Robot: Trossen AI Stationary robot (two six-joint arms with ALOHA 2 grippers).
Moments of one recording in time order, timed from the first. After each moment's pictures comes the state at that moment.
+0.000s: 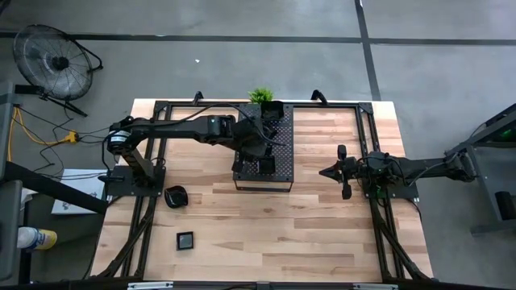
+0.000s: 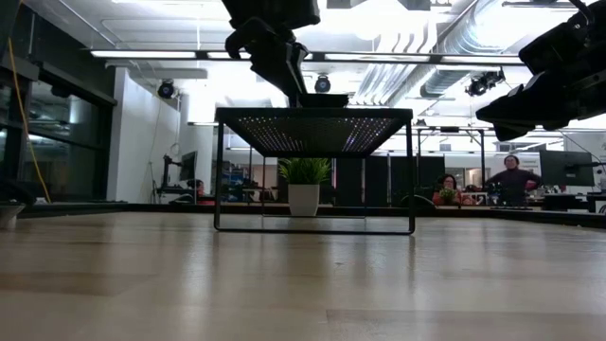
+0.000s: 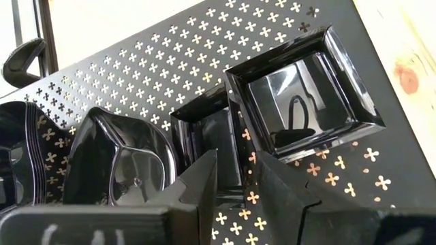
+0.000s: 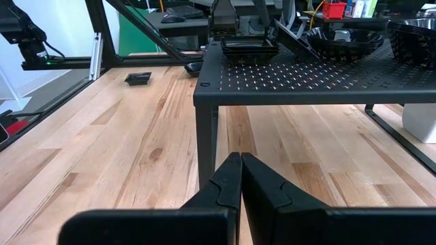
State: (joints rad) left arm 0.13 1.68 1.51 -0.74 -0.04 0.52; right arm 0.01 0.21 0.01 0.03 0.01 0.04
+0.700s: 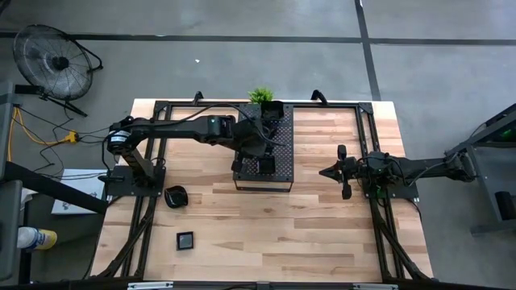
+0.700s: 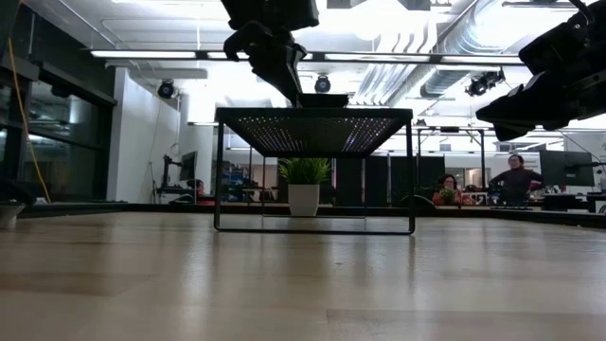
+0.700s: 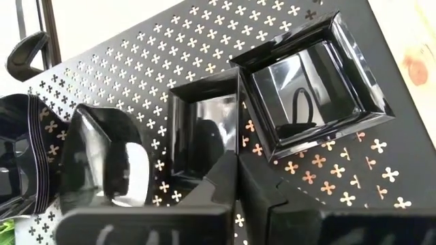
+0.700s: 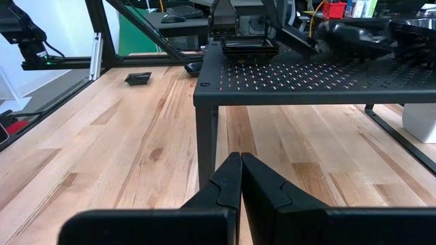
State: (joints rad) left arm 0.13 1.68 1.51 -0.76 -0.07 0.52; right arm 0.01 0.21 0.01 0.03 0.01 0.04
